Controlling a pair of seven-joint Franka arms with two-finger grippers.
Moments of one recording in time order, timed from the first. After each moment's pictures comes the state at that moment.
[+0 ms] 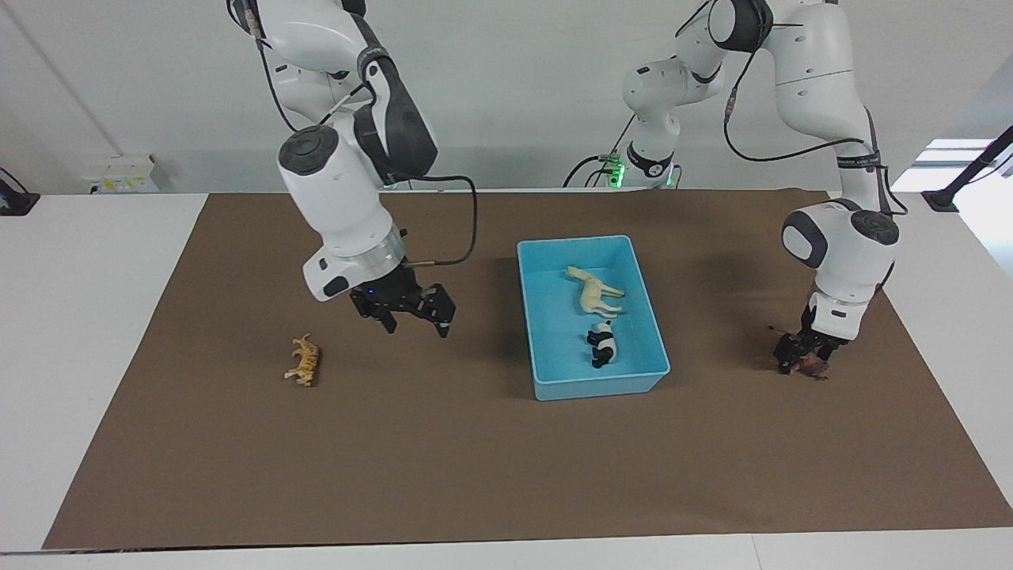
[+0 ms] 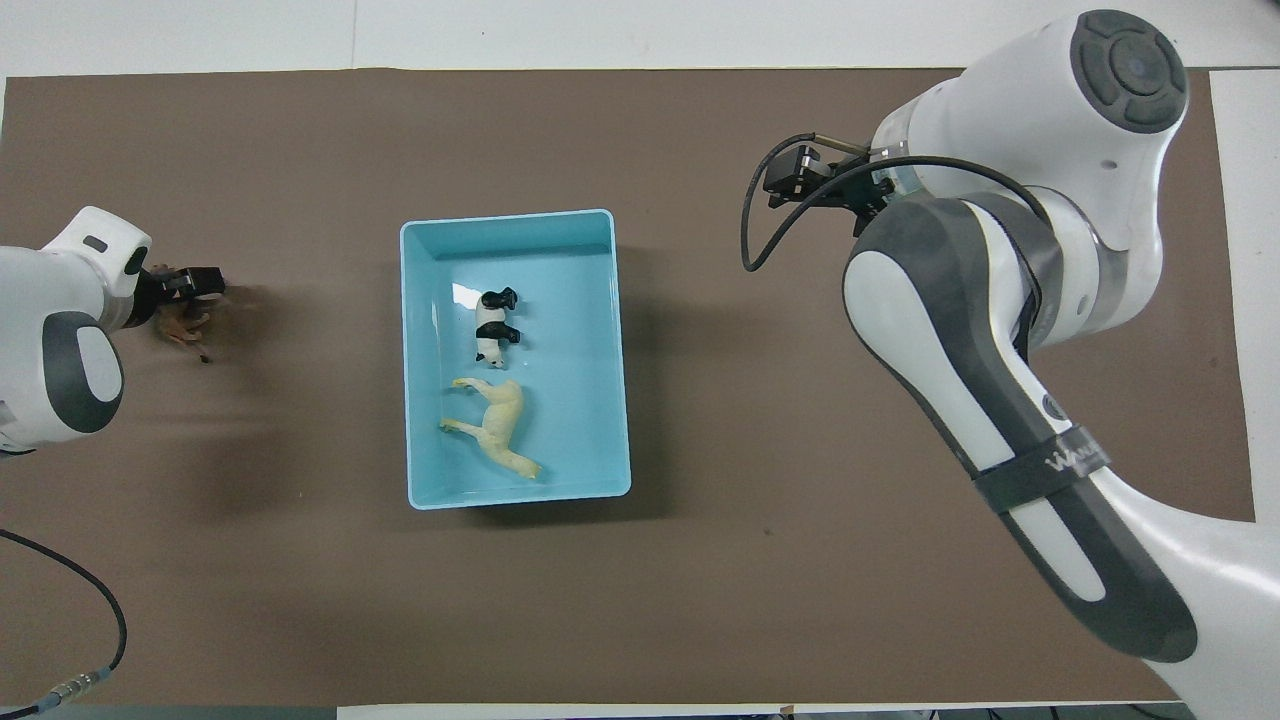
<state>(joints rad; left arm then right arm) 0.20 0.39 -0.03 -2.02 0.03 2.66 -0.02 0.22 0.34 0.02 -1.55 0.19 2.05 0.47</state>
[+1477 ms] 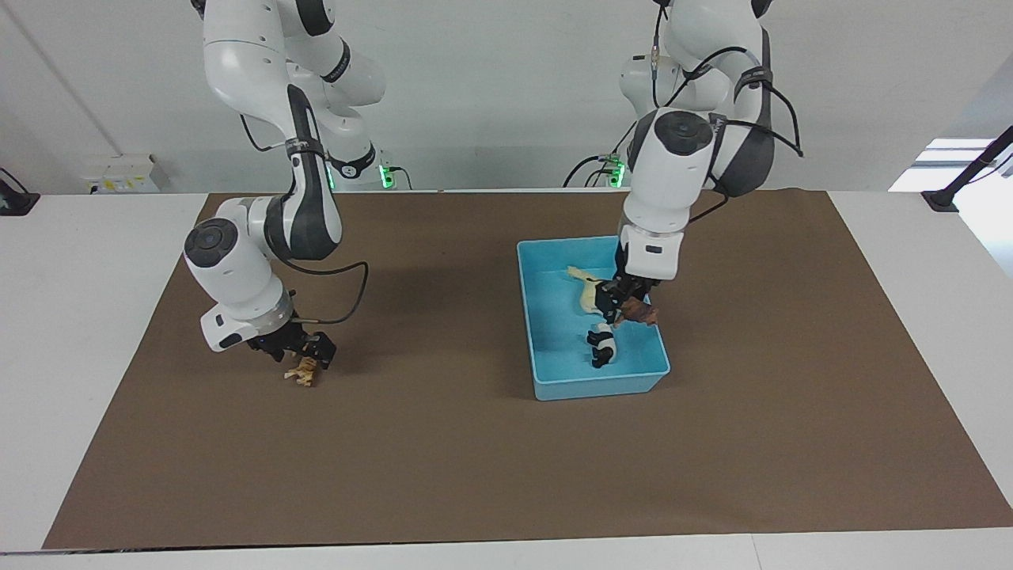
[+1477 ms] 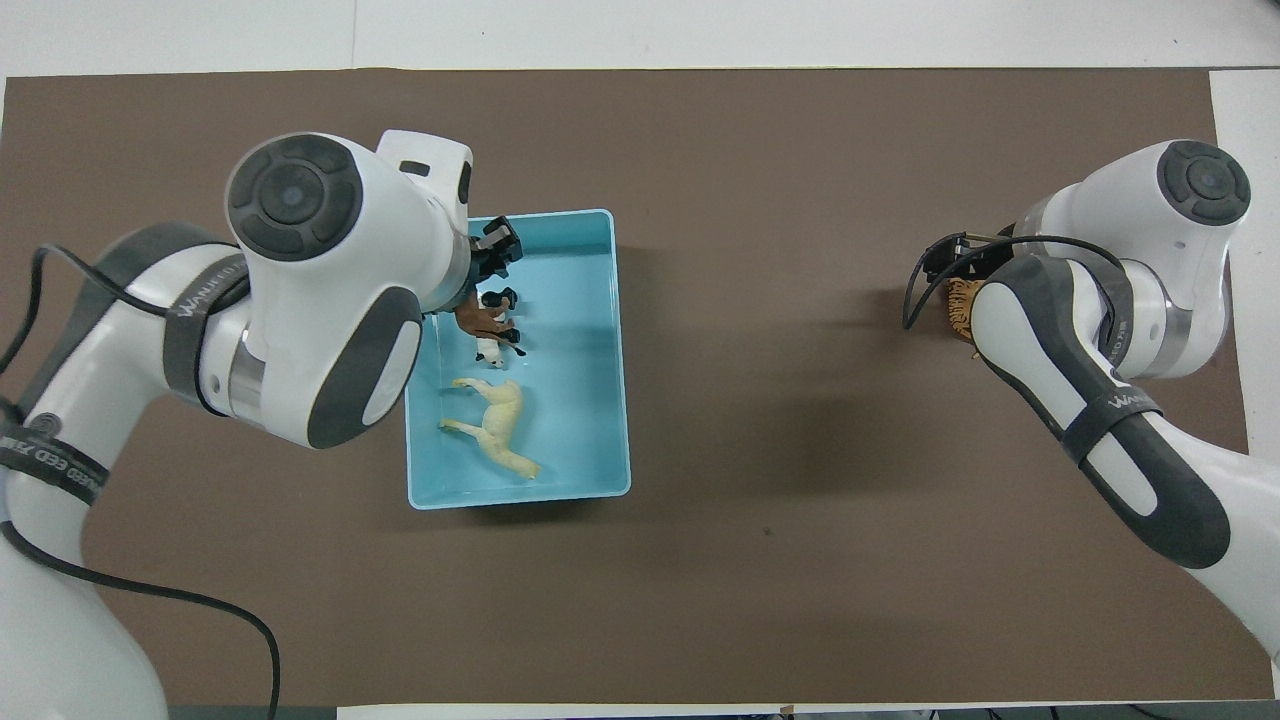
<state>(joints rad) -0.41 0.20 -0.08 -1.77 0.03 2.09 -0.98 -0.02 0.35 0.02 -1.89 0.04 2.27 0.20</state>
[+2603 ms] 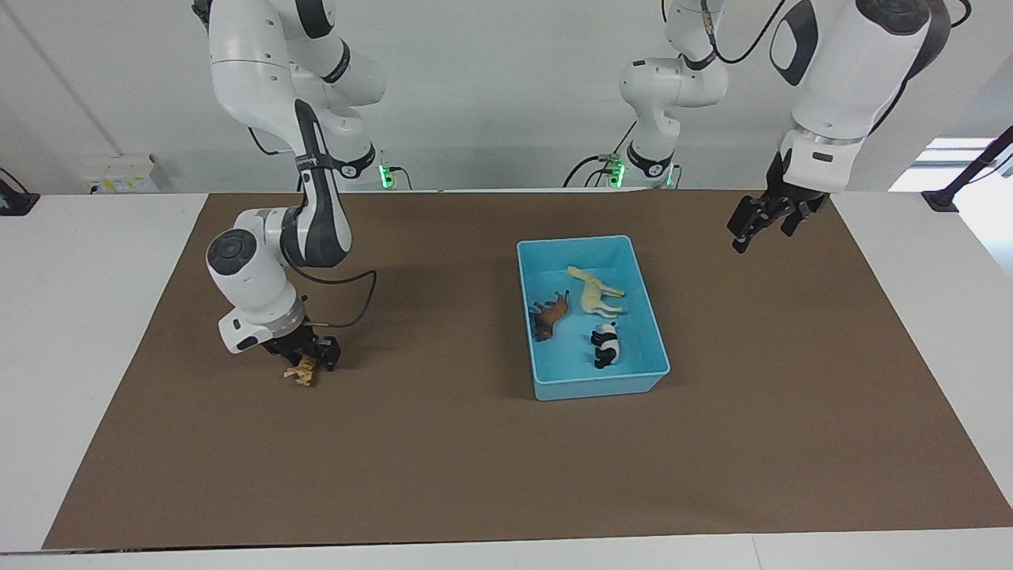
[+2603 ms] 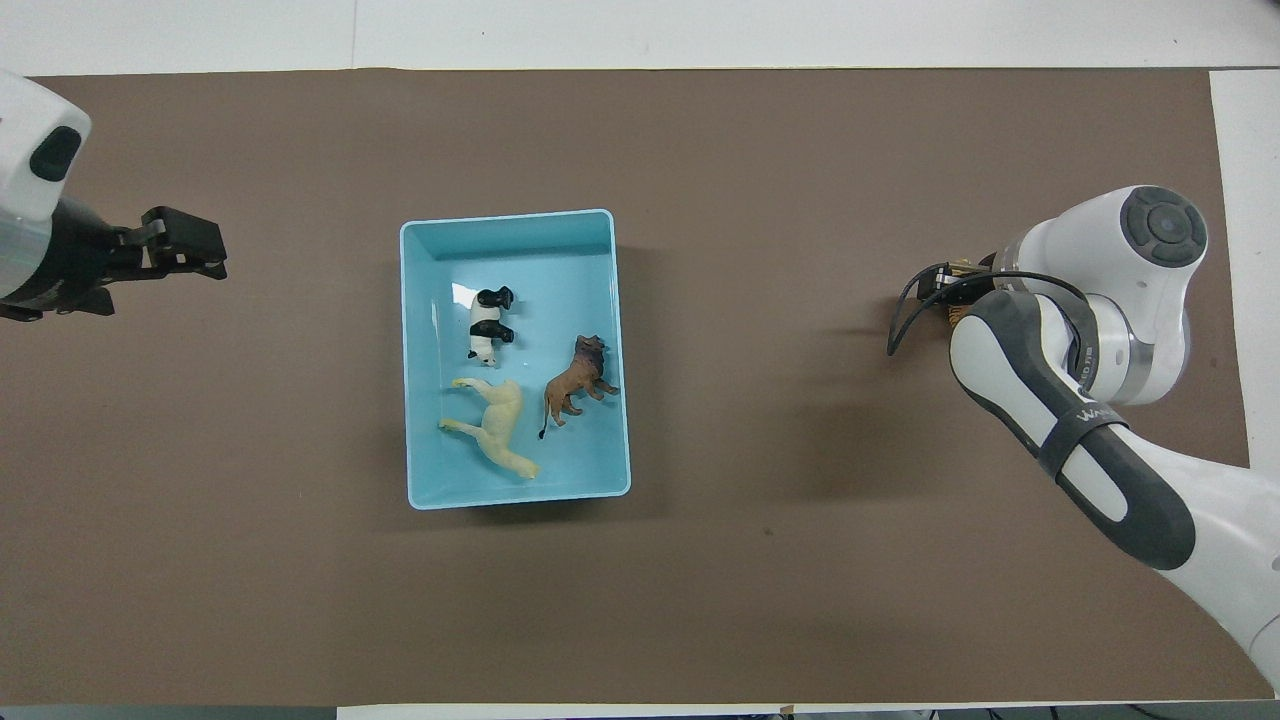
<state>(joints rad) -0.09 0.00 -0.03 -1.62 0.04 1.65 -0.30 -0.02 0.36 0.02 -1.99 0.03 2.38 0.19</state>
